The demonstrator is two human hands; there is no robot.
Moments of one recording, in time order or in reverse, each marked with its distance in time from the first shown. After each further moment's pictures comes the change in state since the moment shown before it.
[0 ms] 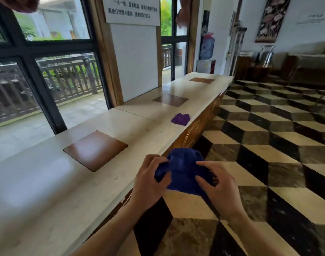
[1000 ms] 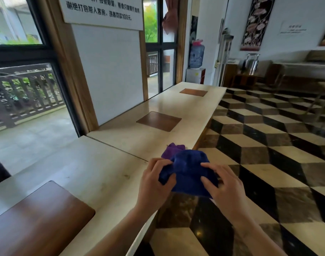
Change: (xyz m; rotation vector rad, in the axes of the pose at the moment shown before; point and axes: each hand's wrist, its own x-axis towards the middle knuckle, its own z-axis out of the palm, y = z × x) left_hand 0.316 -0.211 0.164 -0.171 0.037 0.038; right_hand 0.357 0.142 0.068 -0.114 0.100 -0.008
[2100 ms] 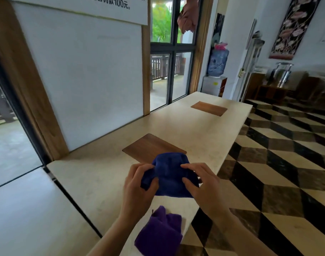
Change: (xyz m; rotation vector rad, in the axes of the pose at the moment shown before) left_hand 0.315 -0.245 0.170 0.103 0.219 -0.145; right_hand 0.432 0.209 0.130 0.060 -0.195 -0.192
